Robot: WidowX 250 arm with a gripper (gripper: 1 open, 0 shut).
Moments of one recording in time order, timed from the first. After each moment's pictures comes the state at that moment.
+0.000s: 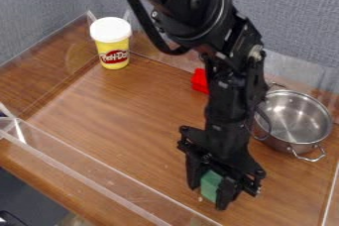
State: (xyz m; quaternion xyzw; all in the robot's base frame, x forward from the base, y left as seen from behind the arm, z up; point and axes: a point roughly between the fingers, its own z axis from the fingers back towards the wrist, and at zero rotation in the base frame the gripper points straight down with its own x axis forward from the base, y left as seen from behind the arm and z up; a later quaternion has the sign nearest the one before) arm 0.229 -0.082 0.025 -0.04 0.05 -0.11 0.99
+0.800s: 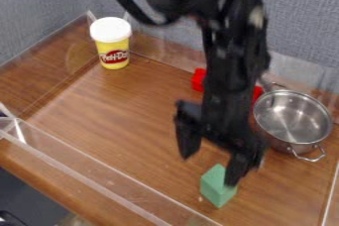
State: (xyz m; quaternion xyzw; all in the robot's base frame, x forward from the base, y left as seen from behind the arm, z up) arm 0.237 -0.078 0.084 -0.03 -0.02 -0.09 1.00
